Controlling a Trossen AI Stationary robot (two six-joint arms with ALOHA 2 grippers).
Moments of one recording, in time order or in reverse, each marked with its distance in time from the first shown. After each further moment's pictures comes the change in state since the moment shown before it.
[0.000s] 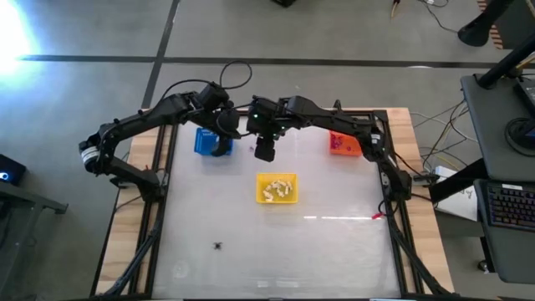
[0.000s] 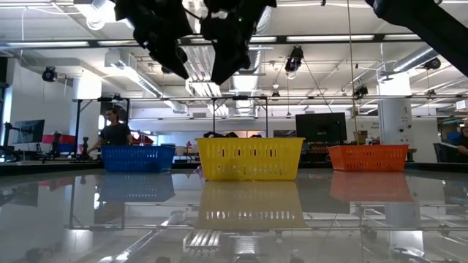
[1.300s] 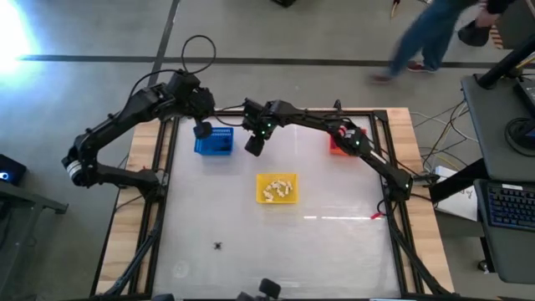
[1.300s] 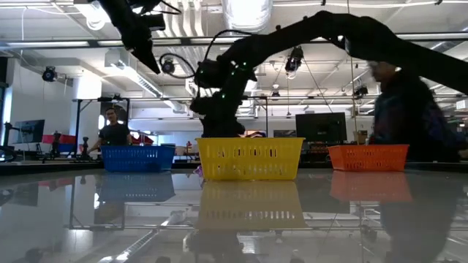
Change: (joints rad) left arm 0.160 -0.182 -0.001 -0.074 -0.350 -0.046; right arm -0.150 0.307 -0.002 0.190 -0.140 0.129
